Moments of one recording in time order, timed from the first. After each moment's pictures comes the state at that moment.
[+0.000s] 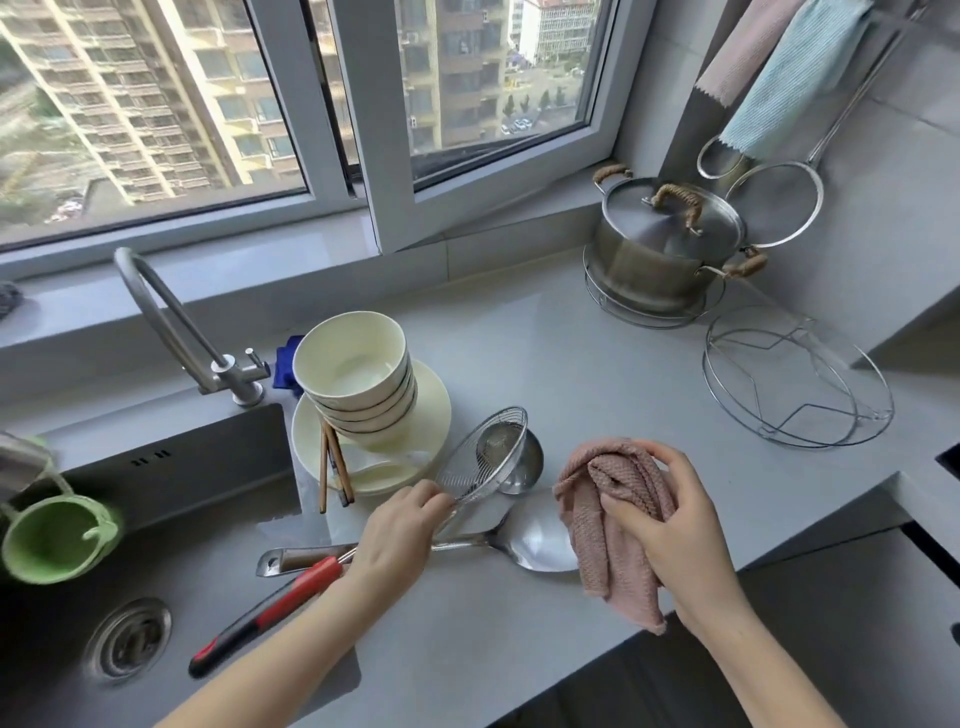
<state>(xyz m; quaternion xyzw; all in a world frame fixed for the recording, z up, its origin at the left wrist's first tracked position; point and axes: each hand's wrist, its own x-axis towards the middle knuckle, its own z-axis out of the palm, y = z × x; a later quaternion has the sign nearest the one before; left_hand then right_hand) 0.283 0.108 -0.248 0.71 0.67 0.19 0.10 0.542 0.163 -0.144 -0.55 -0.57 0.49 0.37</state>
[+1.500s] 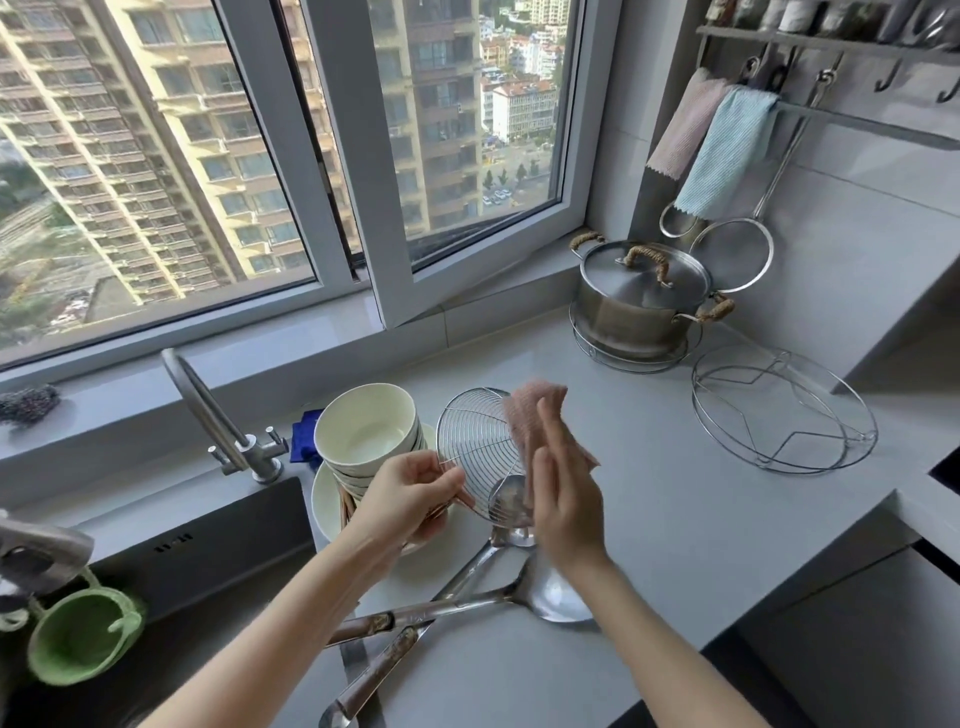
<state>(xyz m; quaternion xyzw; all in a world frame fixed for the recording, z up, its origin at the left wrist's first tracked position) 0.279 0.140 -0.102 0.36 0.61 0.45 0.55 0.441 0.198 -0.159 -0.45 -0.71 0.26 0.48</state>
